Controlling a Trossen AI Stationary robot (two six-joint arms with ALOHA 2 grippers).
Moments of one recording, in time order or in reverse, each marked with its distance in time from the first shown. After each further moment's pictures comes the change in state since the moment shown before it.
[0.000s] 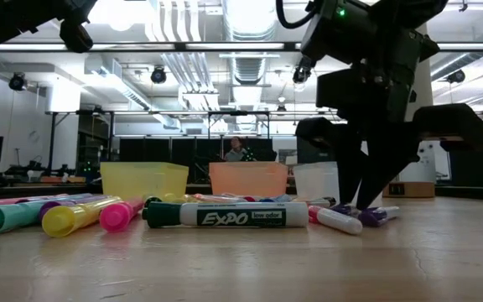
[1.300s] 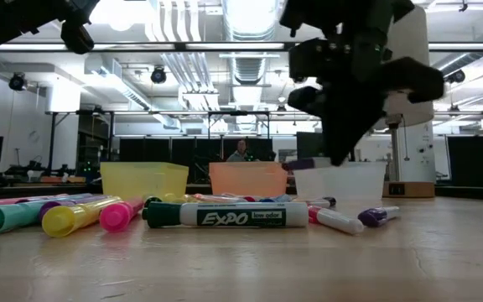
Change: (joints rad) left arm 0.000 0.012 0.000 0.000 0.000 -0.006; right arm -0.048 -0.004 0.248 -0.341 0.116 0.148
